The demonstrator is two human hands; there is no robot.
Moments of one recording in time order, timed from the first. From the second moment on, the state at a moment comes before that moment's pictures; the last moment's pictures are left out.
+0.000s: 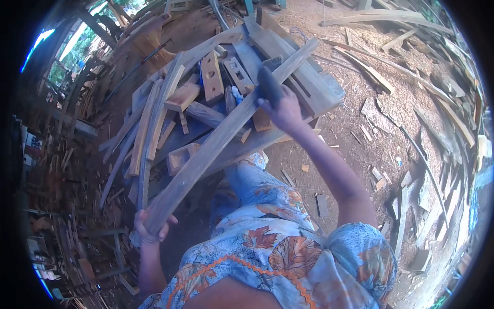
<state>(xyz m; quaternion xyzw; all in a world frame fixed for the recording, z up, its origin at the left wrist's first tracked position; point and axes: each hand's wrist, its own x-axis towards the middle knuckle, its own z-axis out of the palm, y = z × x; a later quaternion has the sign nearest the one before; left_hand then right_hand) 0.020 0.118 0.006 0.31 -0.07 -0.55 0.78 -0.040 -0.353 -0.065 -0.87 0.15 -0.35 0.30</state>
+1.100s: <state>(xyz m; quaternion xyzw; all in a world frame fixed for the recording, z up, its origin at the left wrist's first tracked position) 0.030 0.194 -0.006 0.36 -0.13 -0.12 0.92 -0.046 -0.282 -0.024 -0.90 -0.15 -0.32 0.25</state>
